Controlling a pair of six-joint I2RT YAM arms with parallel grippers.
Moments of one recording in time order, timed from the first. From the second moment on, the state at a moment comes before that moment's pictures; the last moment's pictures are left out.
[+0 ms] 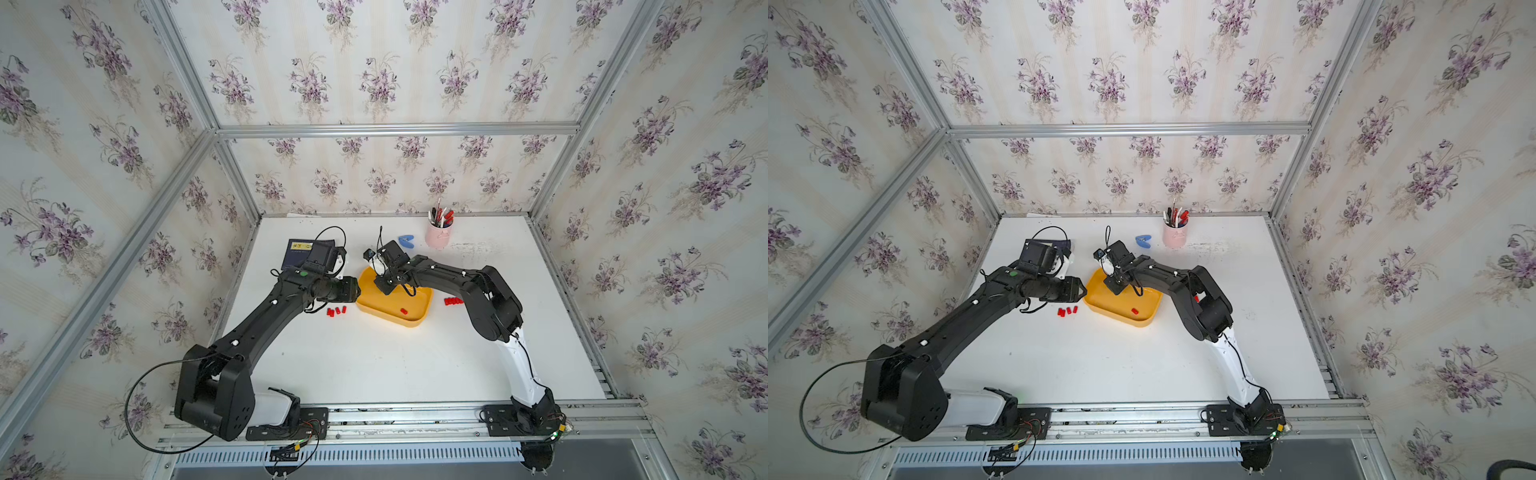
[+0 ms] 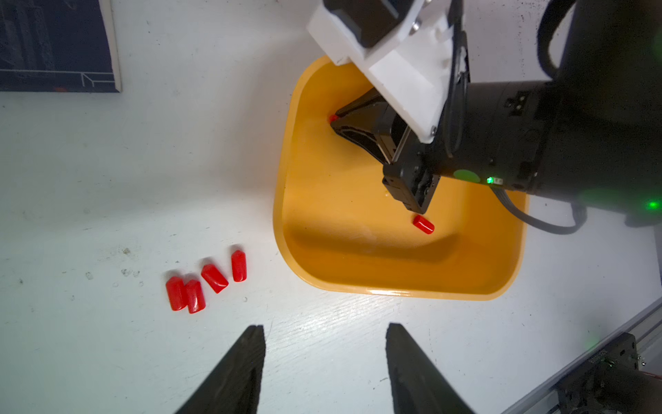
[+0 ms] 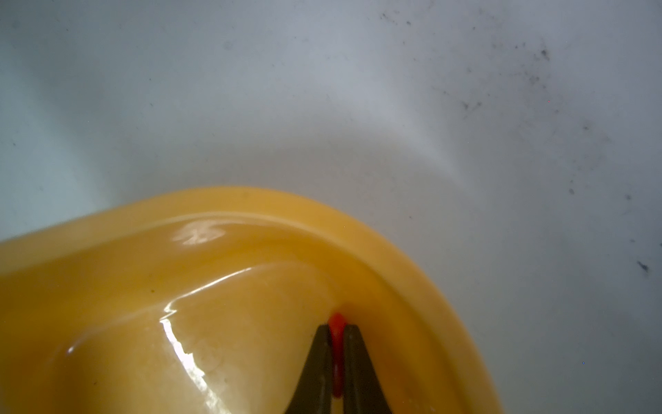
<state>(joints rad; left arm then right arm) -0.33 1.38 1.05 -0.70 0.22 -0.28 0.74 2.28 1.67 -0.38 -0.07 -0.16</state>
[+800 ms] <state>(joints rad) -0.33 1.38 1.03 -0.69 0.23 -0.32 0.65 1.85 1.35 -0.35 -0.21 0.11</state>
